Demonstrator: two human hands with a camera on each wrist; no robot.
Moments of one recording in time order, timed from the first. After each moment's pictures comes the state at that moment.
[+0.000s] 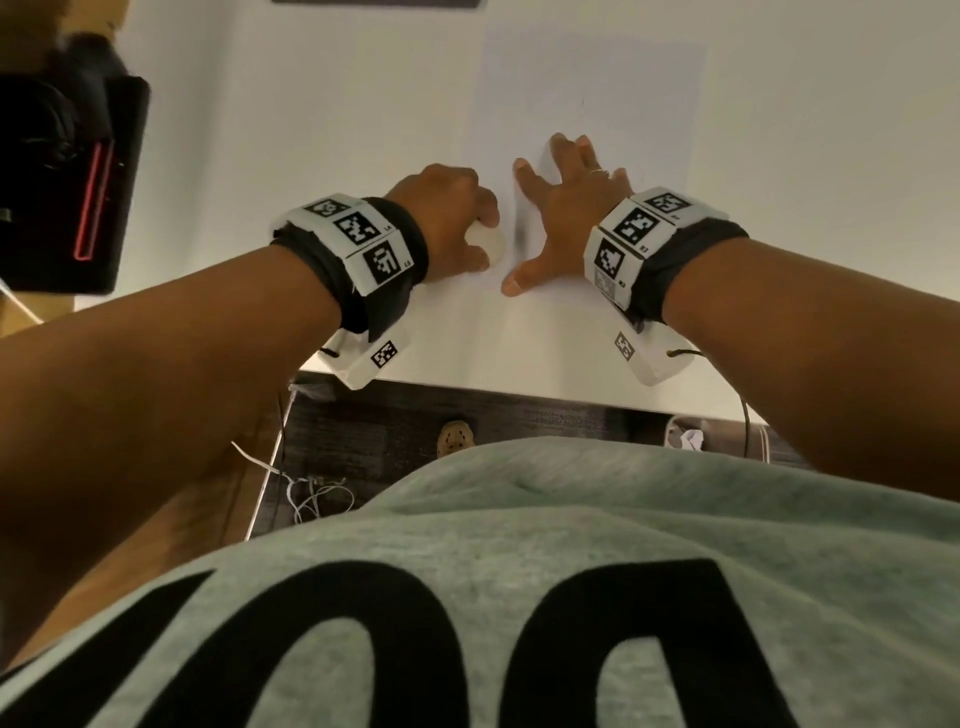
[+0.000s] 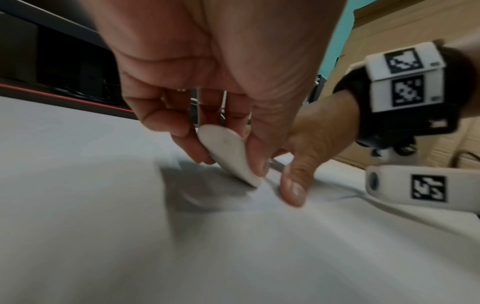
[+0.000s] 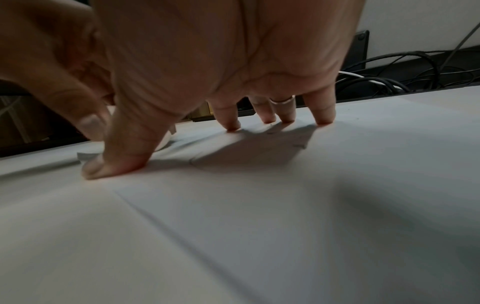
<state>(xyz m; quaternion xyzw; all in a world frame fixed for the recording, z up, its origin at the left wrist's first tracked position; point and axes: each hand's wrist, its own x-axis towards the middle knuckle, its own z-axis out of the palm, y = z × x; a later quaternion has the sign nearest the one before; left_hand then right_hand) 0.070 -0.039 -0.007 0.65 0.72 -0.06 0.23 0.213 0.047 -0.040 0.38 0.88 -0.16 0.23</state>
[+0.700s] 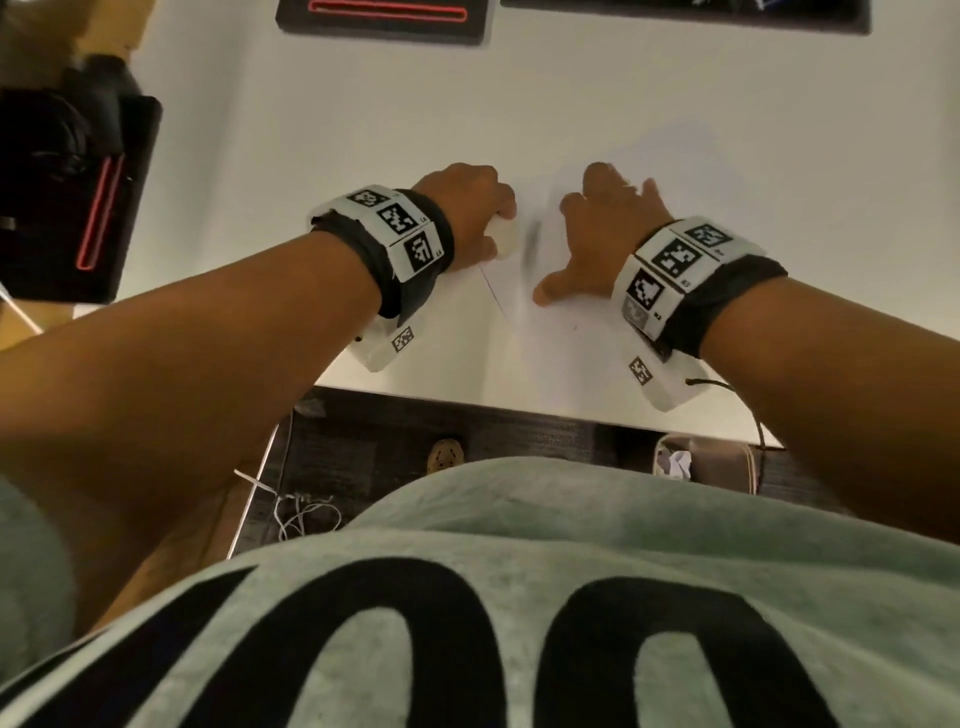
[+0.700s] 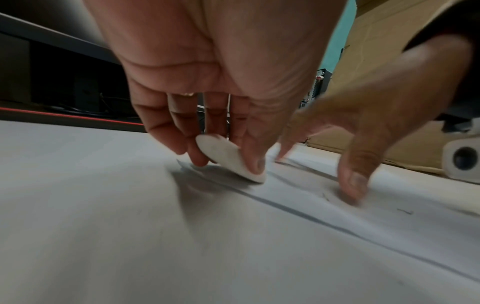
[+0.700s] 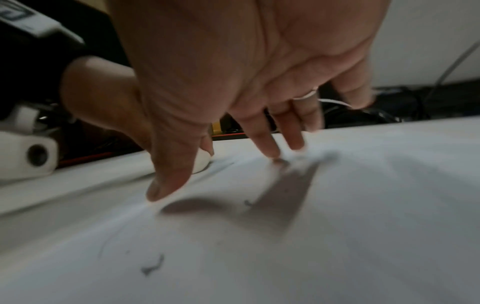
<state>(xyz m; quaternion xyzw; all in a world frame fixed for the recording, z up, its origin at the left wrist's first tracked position) 0.073 -0.017 -0.002 0.66 0.71 -0.06 0.23 0.233 0.043 -0.012 0.41 0.87 -0.11 0.24</state>
